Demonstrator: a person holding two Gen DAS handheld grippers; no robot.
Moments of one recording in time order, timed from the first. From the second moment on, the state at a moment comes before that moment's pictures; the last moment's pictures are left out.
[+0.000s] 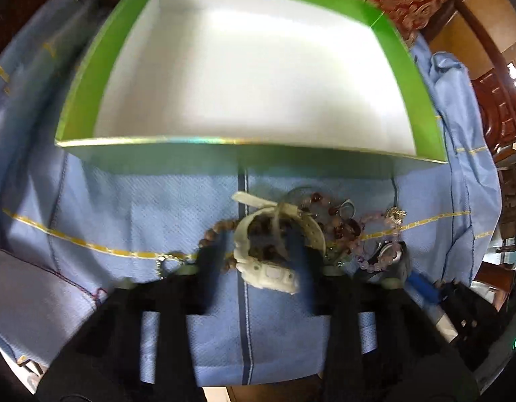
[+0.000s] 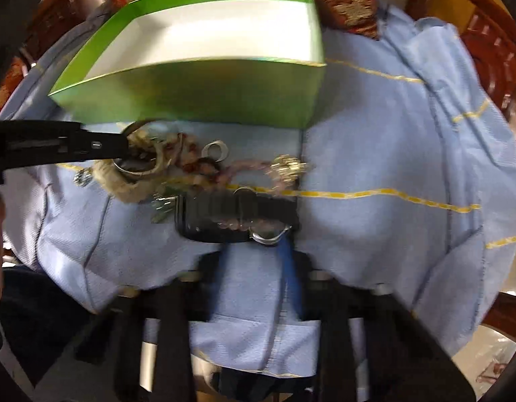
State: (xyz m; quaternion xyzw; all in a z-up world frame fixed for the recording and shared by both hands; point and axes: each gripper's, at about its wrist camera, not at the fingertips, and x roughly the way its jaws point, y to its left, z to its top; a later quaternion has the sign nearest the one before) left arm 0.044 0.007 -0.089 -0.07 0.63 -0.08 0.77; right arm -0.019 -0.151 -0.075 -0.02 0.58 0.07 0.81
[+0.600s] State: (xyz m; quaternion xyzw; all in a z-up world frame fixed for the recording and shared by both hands) left arm 0.048 0.043 -0.070 -0.11 0.61 -0.04 0.78; right arm -0.018 -0.180 -0.053 0.00 0.55 0.03 0.84
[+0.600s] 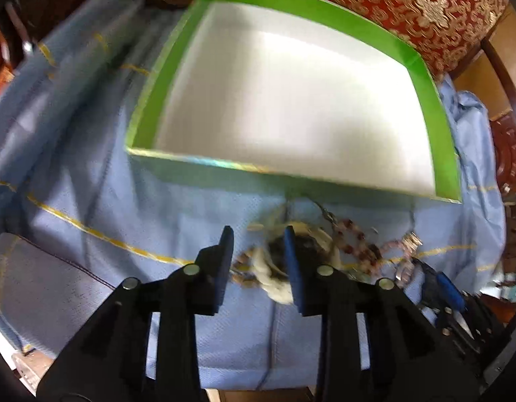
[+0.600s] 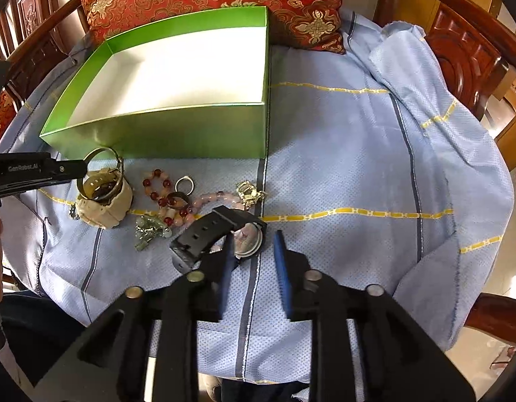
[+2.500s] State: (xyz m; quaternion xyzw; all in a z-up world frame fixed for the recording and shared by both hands) left arm 0.031 0.044 -0.048 -0.20 0.59 -0.16 0.77; right arm -0.017 -0.165 -0.062 -0.01 0.55 0.02 0.83
